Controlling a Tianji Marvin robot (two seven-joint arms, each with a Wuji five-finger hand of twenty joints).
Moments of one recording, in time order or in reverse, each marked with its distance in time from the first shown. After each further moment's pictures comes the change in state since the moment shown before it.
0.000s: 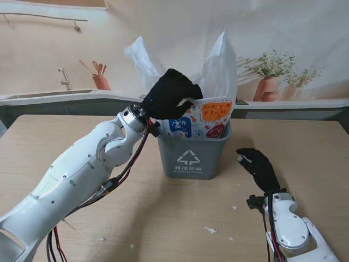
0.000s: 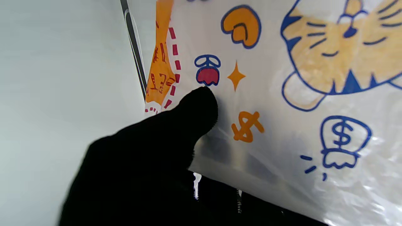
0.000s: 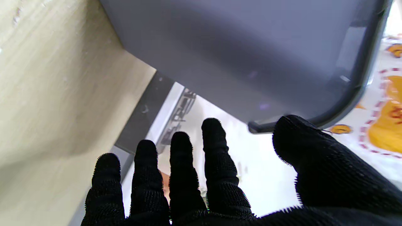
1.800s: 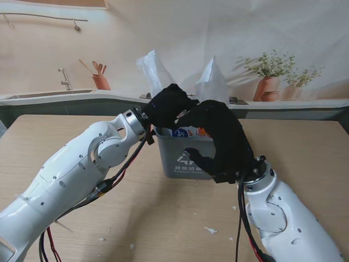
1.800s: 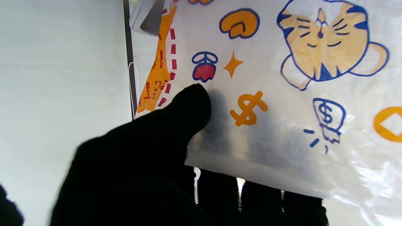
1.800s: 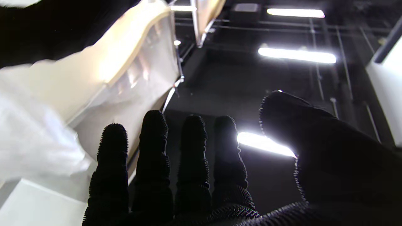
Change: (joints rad) left arm 0.006 0.053 0.011 -0.075 -0.087 0.067 -0.299; right arm 0.164 0.039 -0.210 -0.297 -0.749 -0.518 -0.430; left_hand -0.051 -0.015 0.013 0.000 0.063 0.002 -0.013 -0.059 0.103 -0.006 -0.128 0.060 0.089 0.013 -0.070 0.000 0.064 0.003 -0.075 -0.042; right_hand 0.065 -0.310 0.270 0.000 -0.049 -0.139 0.145 0.182 0.180 -0.140 0.235 0.098 0.219 -0.063 0.399 0.195 0.162 -0.035 0.510 -0.067
